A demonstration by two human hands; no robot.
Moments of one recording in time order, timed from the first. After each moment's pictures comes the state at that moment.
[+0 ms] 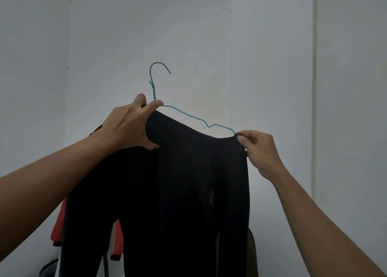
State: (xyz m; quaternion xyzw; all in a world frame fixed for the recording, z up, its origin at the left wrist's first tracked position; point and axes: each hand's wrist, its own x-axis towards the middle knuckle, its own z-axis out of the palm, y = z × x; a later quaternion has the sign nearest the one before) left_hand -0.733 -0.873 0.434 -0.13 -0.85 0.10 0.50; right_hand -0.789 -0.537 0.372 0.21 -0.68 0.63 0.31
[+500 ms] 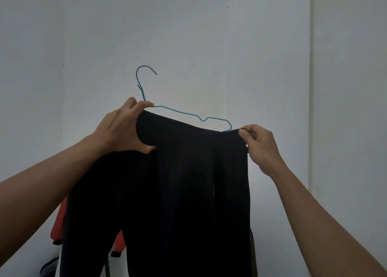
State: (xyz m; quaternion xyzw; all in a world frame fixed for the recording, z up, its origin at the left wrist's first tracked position) left_hand -0.731 -0.885 0.418 -0.16 -0.85 0.00 0.50; right_hand -0.783 -0.534 0.371 0.21 -0.69 0.60 0.33
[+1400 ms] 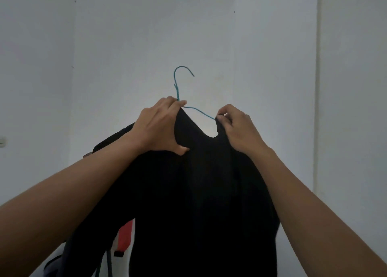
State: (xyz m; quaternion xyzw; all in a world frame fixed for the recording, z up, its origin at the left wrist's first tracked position) left_hand -0.721 -0.828 0.428 -0.18 -0.83 0.07 0.52; right_hand -0.758 -0.594 0.420 0.28 -0.79 0.34 0.42
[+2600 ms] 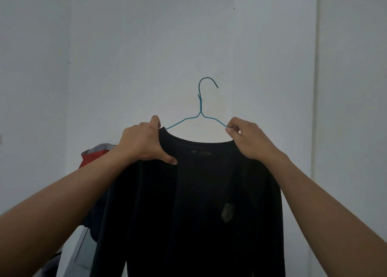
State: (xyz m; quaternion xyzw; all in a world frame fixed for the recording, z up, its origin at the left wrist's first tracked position) left_hand -0.740 -0.866 0.394 -0.03 -0.92 -0.03 0.39; right_hand -0.759 -0.575 0.398 0.22 -0.87 0.25 0.37
